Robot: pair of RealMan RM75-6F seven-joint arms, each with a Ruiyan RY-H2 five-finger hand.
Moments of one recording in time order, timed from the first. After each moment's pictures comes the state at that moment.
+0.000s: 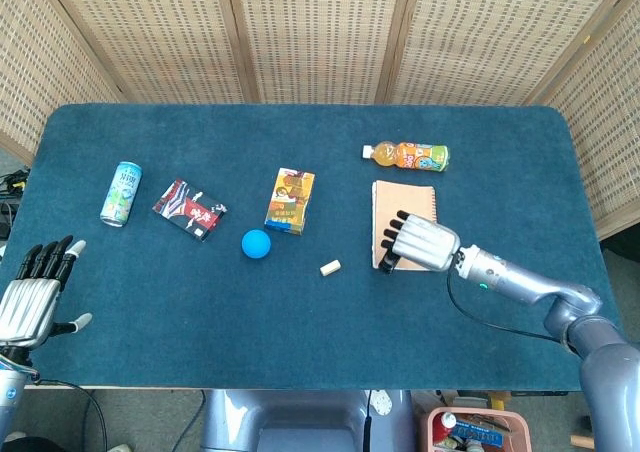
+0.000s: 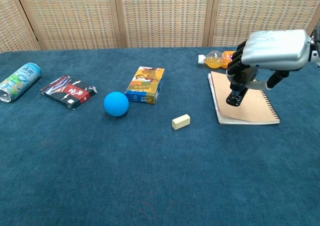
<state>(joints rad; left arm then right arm) -0.17 -1.10 -0.06 -1.70 1.40 1.34 0.21 0.88 -1.56 -0.09 -0.55 -2.05 1.27 0.32</state>
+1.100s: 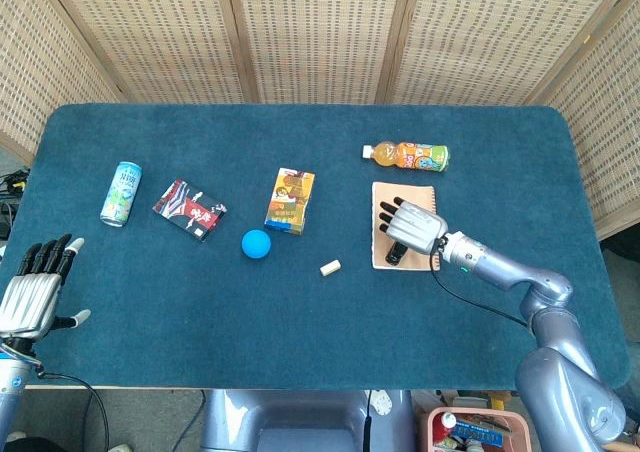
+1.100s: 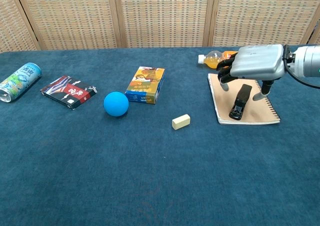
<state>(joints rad) -0.20 -1.13 -0.07 -1.67 1.32 1.29 0.24 0.91 -1.80 -0.20 -0.14 -1.99 1.16 0.41</state>
